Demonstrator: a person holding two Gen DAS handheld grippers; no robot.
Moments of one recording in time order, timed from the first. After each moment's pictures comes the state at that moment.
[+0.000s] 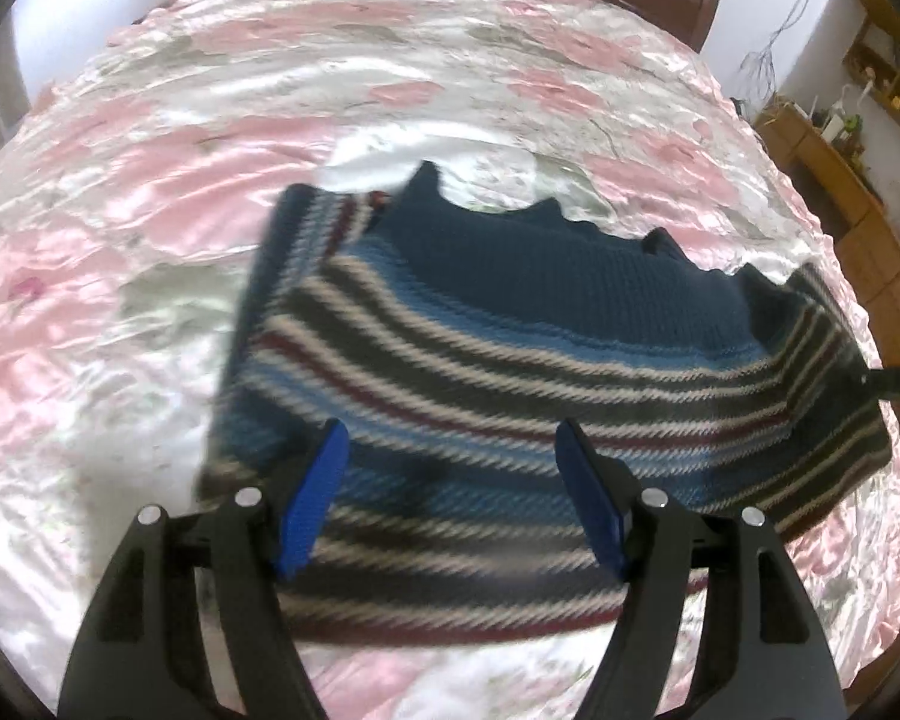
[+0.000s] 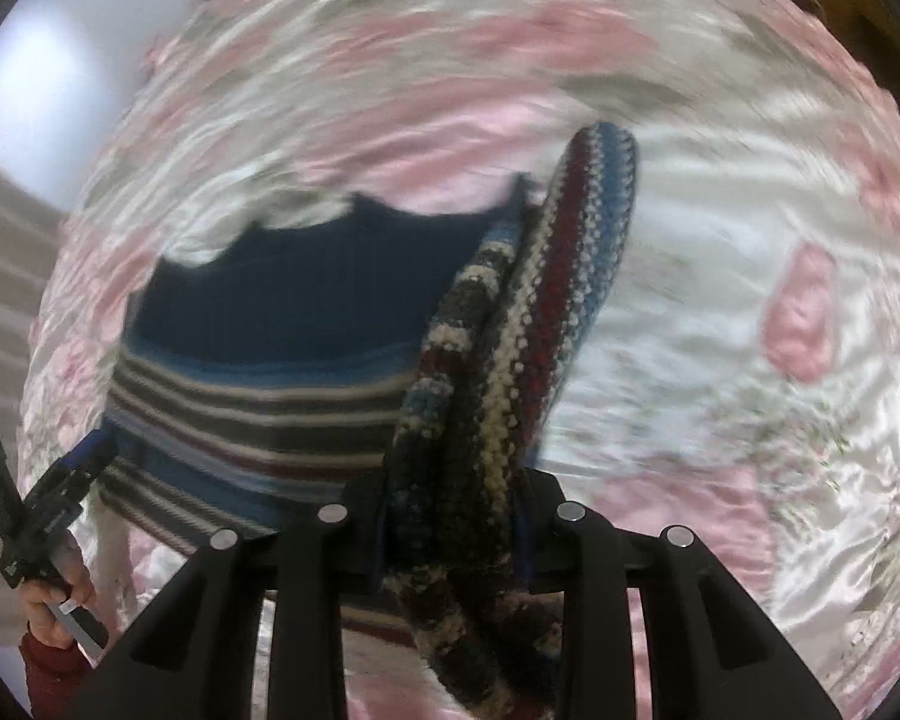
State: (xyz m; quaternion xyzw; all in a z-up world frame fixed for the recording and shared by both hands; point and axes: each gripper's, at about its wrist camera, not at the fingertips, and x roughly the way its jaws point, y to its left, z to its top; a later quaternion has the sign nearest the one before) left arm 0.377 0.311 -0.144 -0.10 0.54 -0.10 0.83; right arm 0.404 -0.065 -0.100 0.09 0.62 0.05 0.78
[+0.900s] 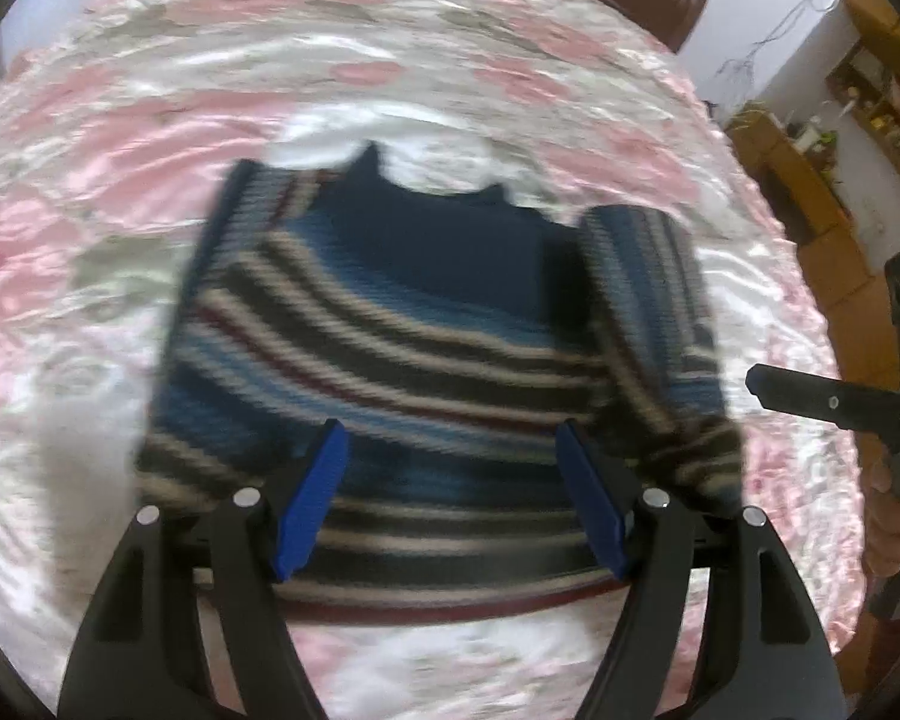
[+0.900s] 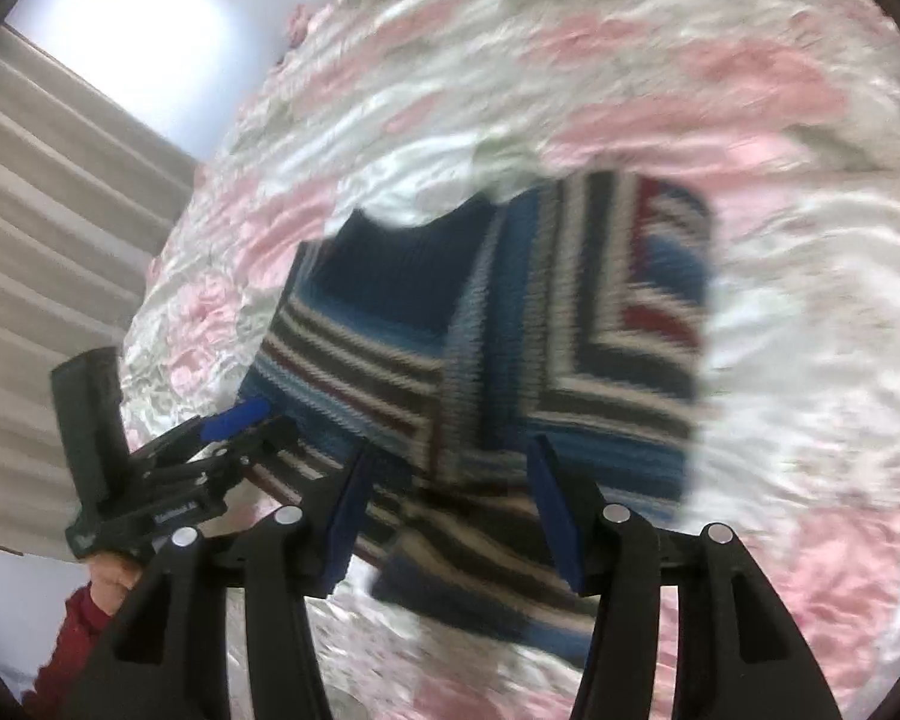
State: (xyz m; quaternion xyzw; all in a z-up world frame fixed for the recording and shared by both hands) left arm 0.381 0.286 -0.141 -0.15 0.56 -0.15 0.80; right arm 0.389 0.010 -0.080 0.11 0.58 0.20 0.78
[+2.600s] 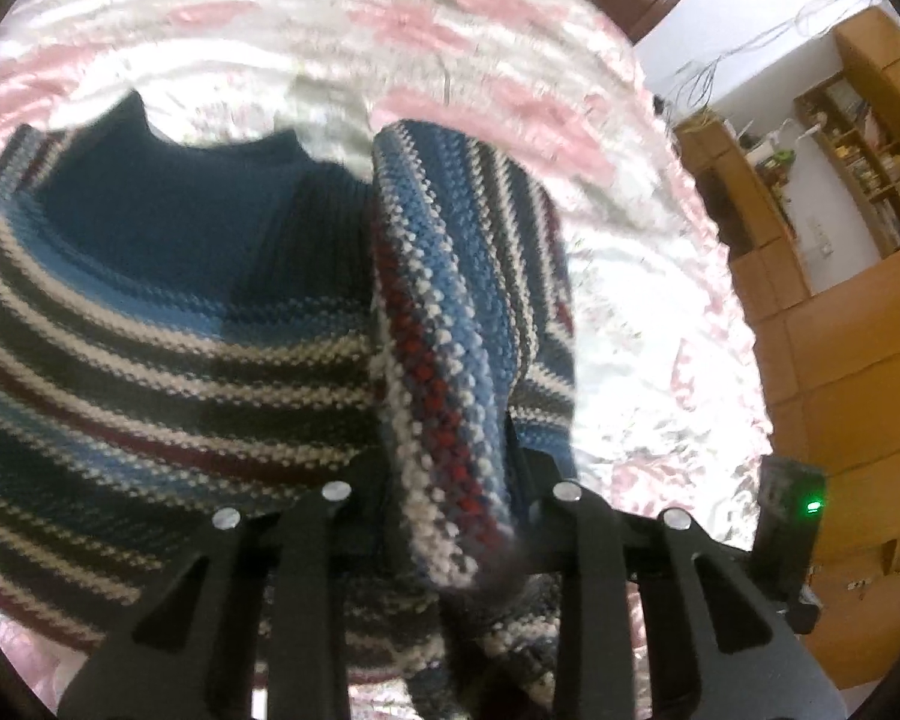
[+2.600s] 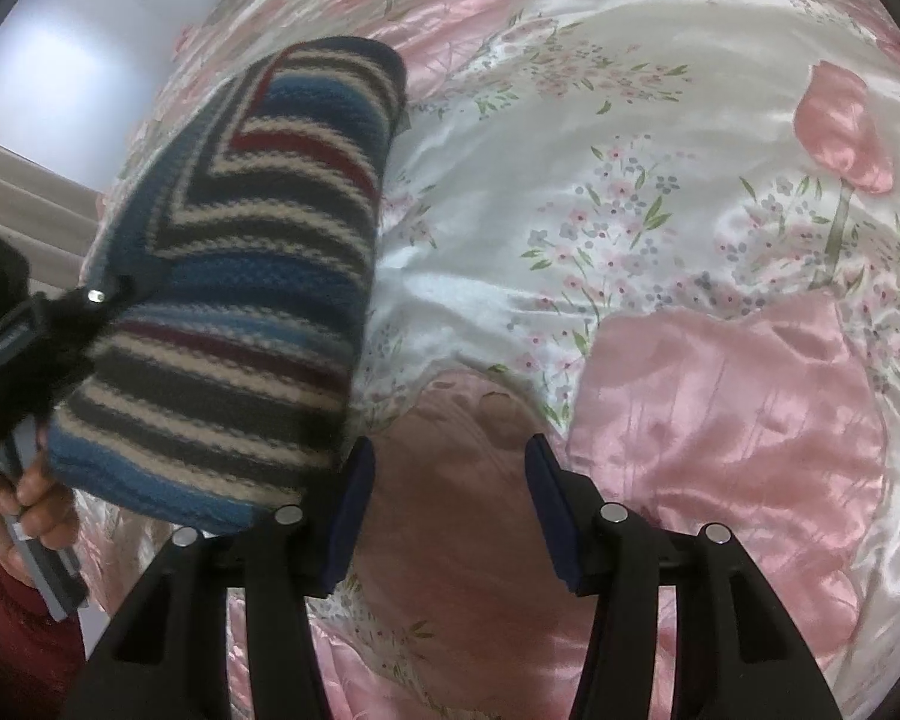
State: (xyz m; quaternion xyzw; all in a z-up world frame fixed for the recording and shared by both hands) left arm 0.408 0.160 -0.155 -0.24 0.57 -0.21 0.76; right arm 0.337 -0.108 -0.174 0.16 0.62 0.11 0.76
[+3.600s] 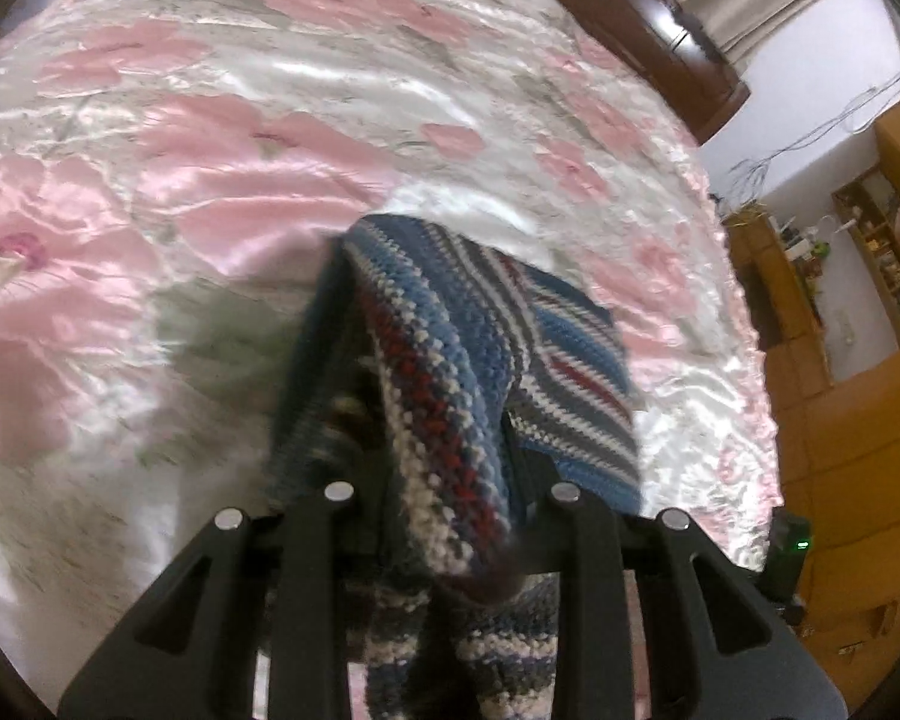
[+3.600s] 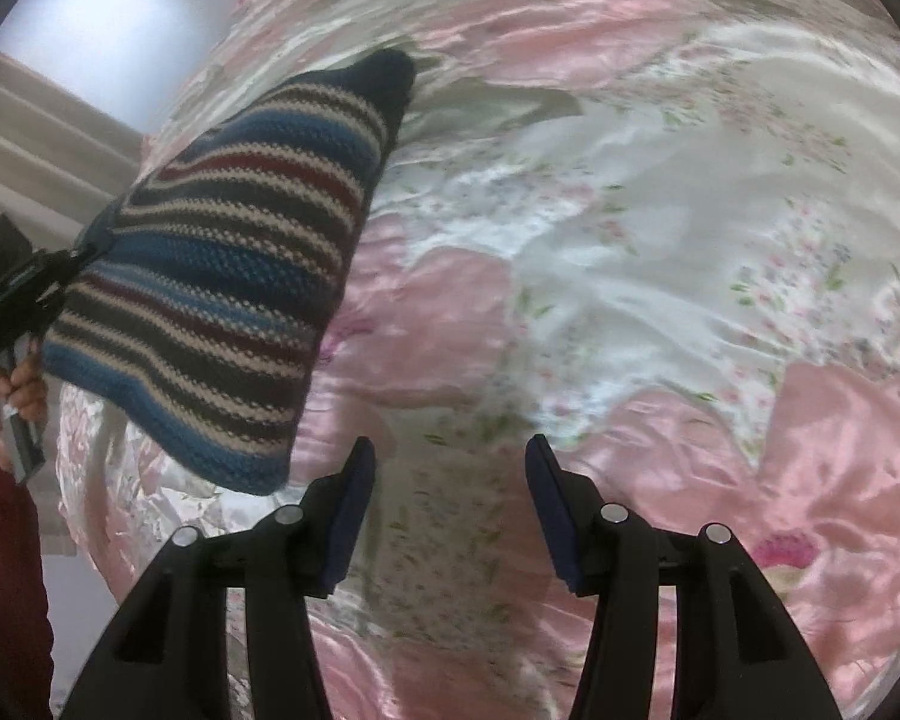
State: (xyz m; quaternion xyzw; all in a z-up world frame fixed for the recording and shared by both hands) left arm 0.416 0.394 -0.136 -0.26 0.55 -0.12 0.78; right arm 0.346 -0.038 -0.166 0.12 0.62 0.18 0.75
